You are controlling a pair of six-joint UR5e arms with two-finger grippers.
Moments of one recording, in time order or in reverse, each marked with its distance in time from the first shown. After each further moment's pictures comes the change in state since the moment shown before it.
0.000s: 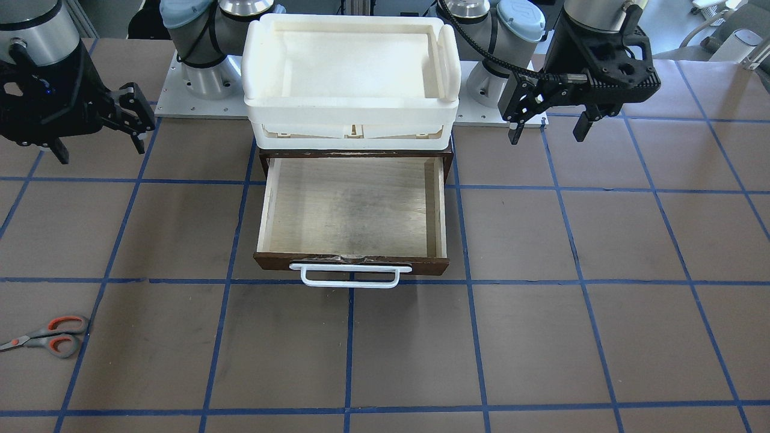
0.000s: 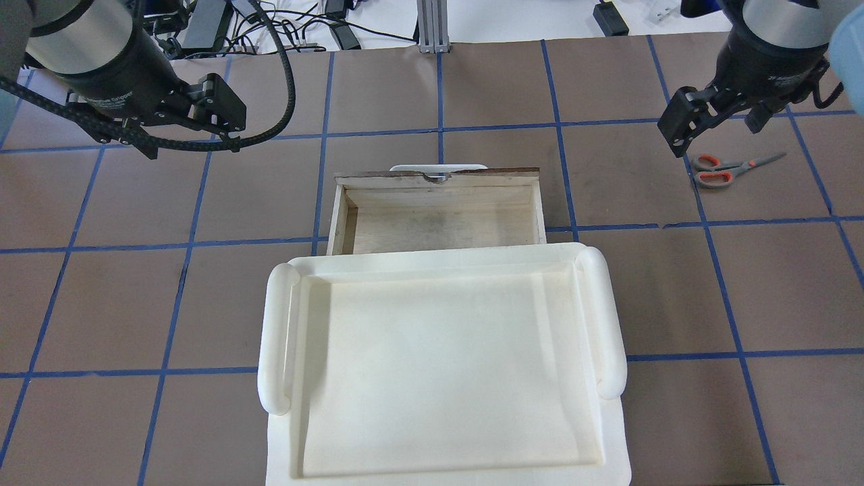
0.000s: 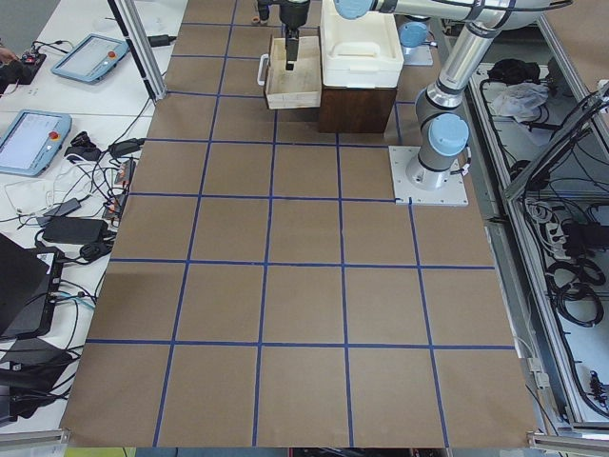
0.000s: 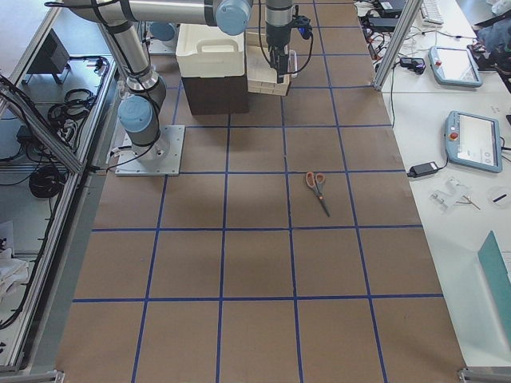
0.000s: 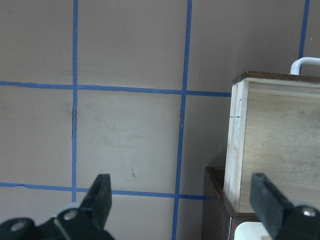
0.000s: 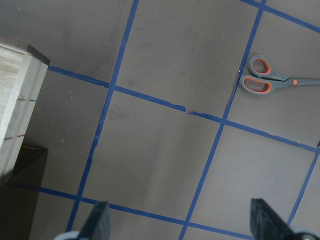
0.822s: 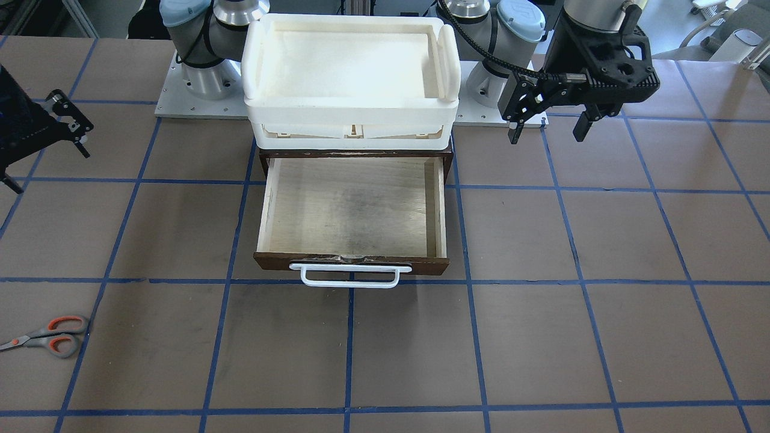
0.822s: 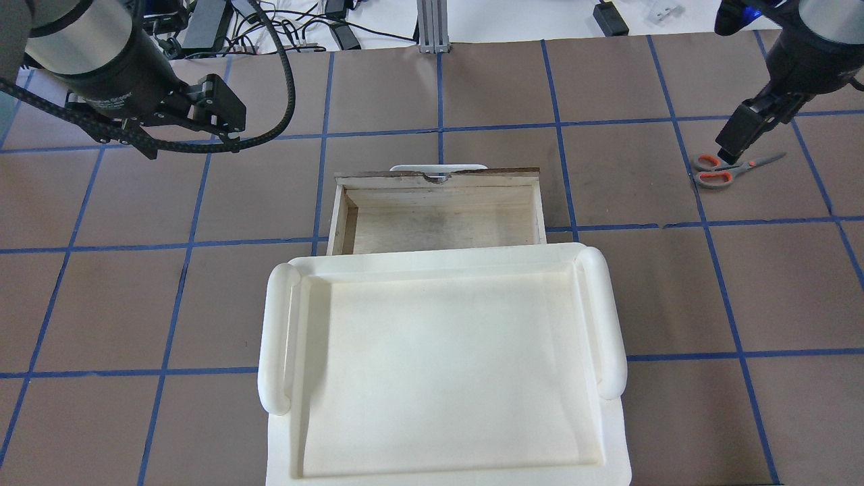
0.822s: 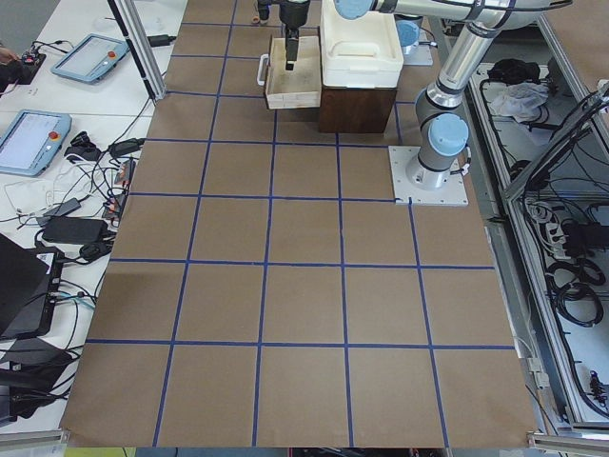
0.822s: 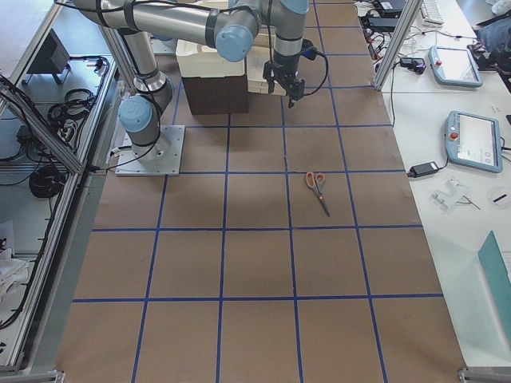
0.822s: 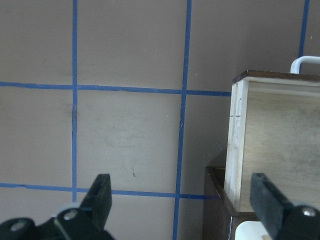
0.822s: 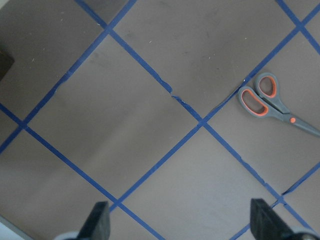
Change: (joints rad) left arm 0.000 0.000 -0.001 0.000 0.000 0.005; right arm -0.176 0.073 0.000 -0.005 0.018 -0.653
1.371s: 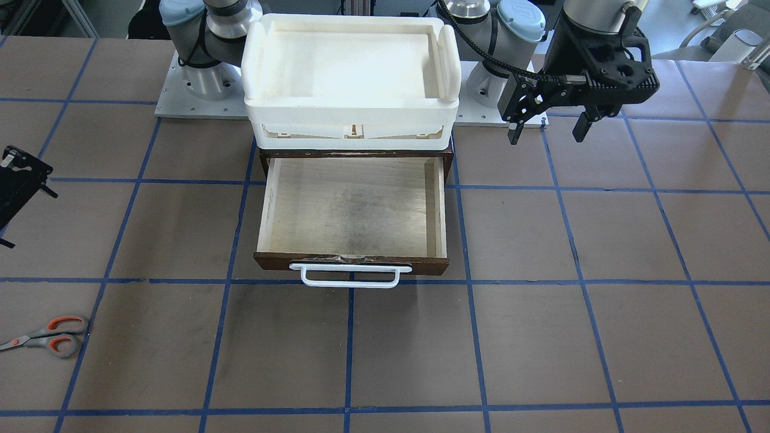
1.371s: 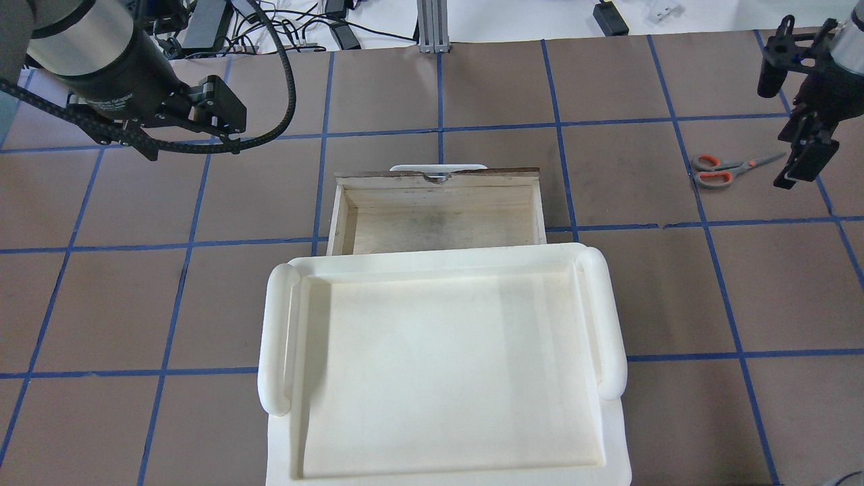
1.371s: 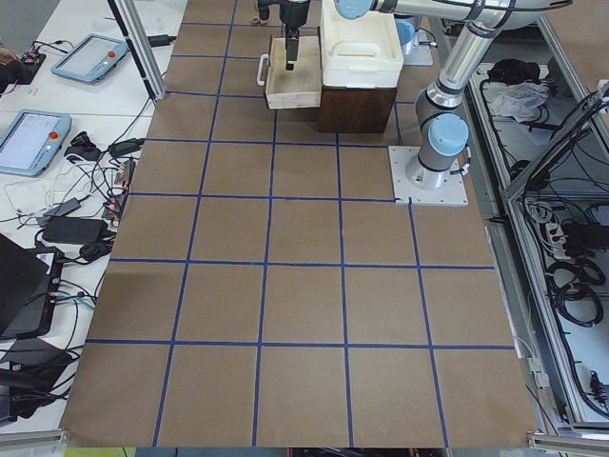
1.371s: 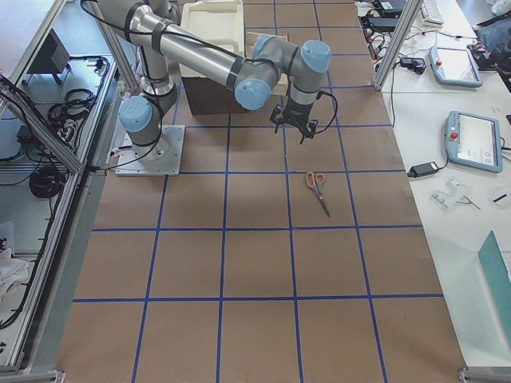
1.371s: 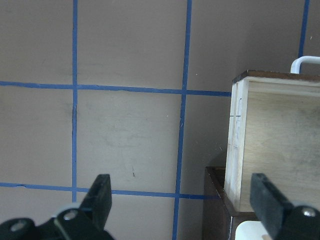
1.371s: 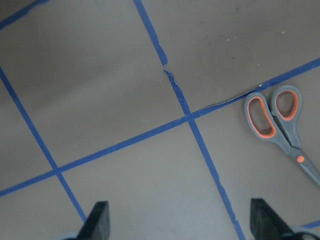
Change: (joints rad) left arm 0.000 0.001 -0.003 -0.001 0.000 -0.005; right arm -0.096 0.192 0.003 -0.113 -0.014 -0.461
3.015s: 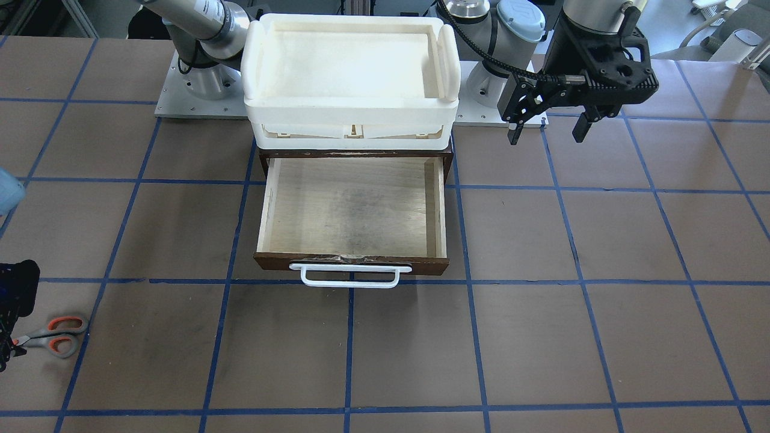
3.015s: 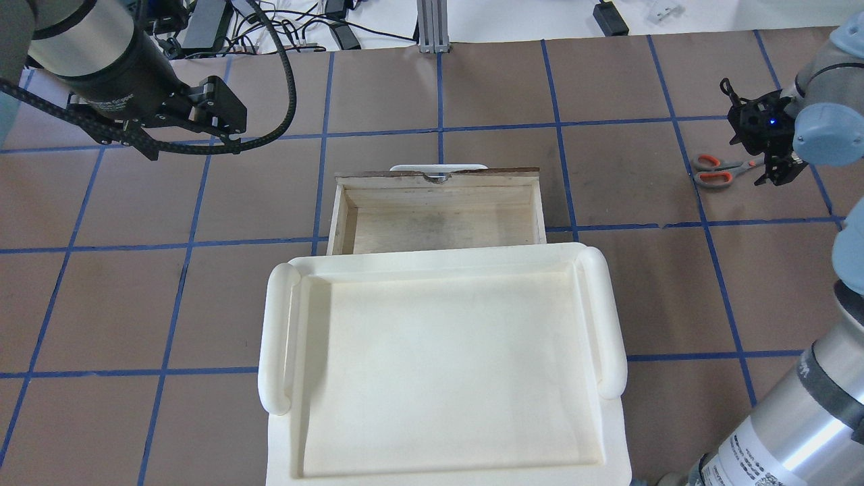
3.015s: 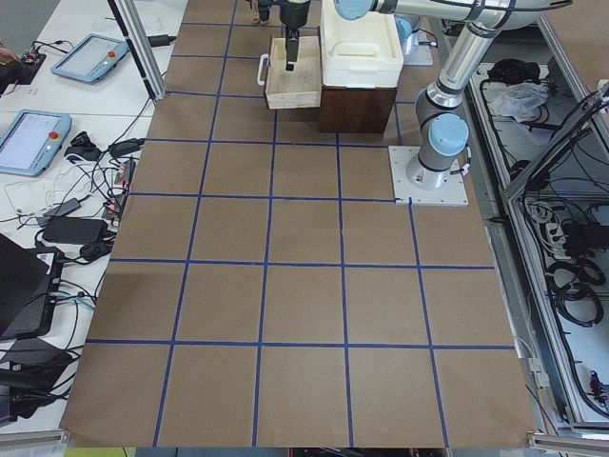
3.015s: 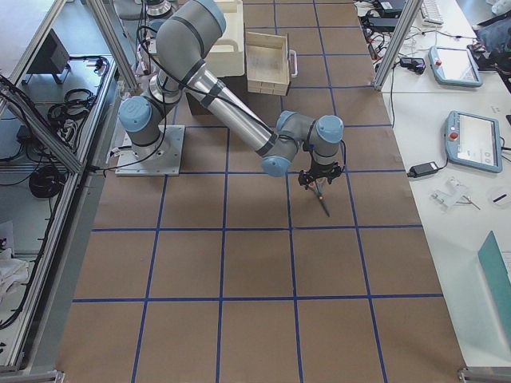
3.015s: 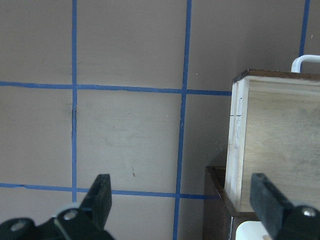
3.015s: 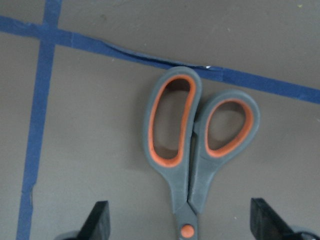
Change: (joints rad) left arm 0.000 -0.001 -0.001 0.003 0.000 0.005; right arm -0.074 0.365 -0.014 -0.531 0.094 -0.696
